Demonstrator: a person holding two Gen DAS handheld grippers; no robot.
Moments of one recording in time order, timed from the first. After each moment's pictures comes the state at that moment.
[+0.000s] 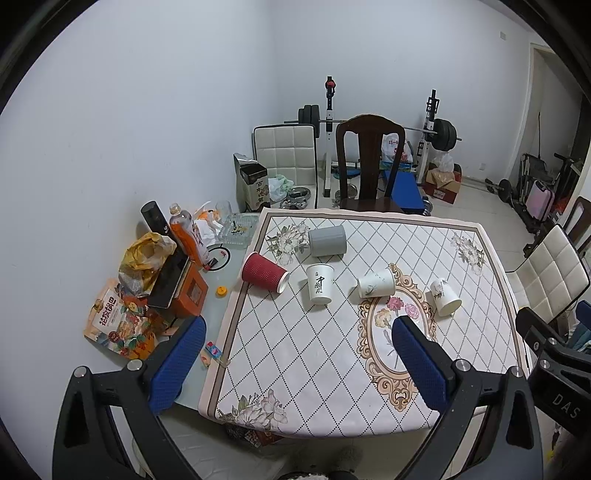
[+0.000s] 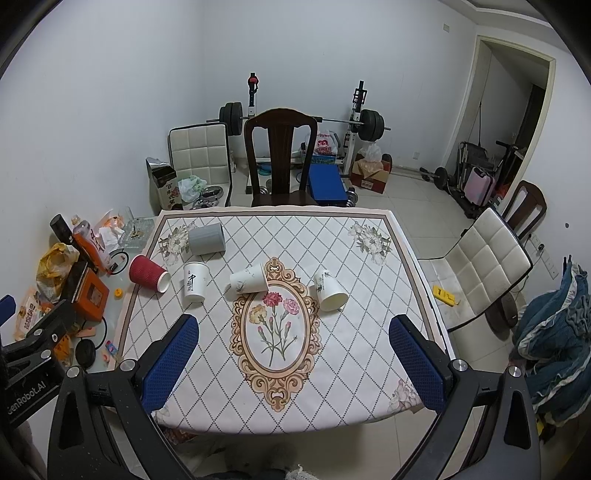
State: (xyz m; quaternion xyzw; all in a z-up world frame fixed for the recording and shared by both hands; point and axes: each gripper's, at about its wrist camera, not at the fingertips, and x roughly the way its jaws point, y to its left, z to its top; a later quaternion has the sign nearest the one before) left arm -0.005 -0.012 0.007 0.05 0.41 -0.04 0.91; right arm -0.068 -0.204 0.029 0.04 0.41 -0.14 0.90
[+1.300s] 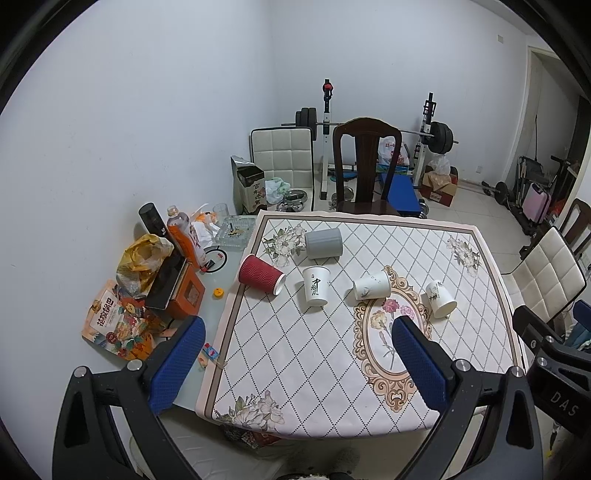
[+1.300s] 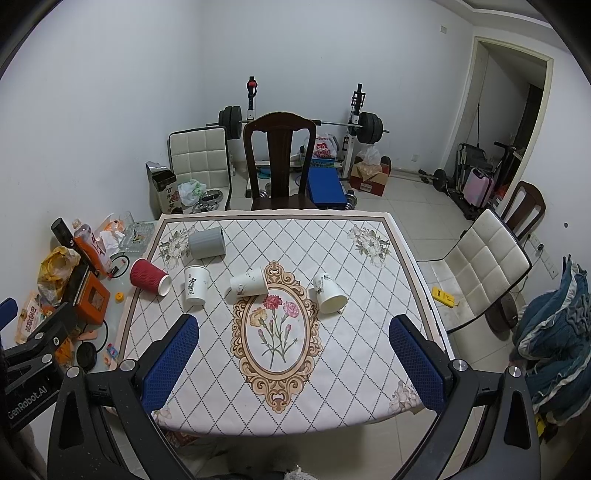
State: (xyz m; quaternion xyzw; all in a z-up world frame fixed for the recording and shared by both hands) left arm -0.003 -0.015 0.019 0.05 0.41 -0.05 0.91; right arm -0.066 -0.201 0.050 0.05 0.40 -0.15 0.90
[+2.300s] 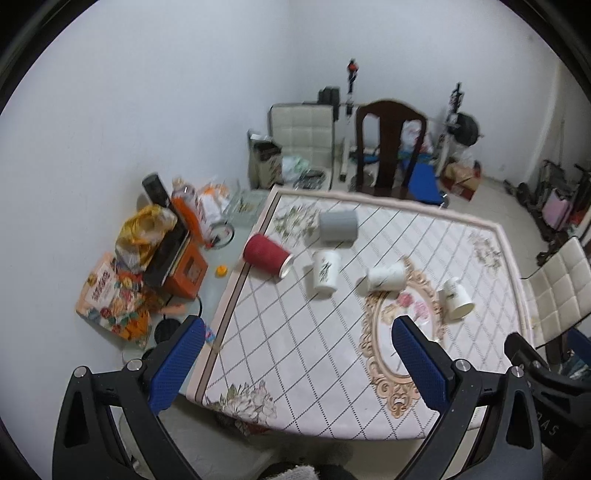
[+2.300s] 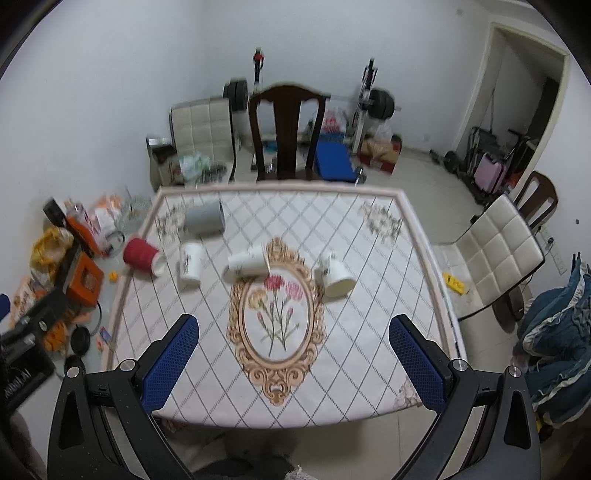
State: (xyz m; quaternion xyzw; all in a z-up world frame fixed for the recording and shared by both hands) left arm 0.032 -0.023 -0.028 0.03 0.45 0.01 0.89; right arm -0.017 -0.213 -0.013 0.05 0.47 -0.12 0.87
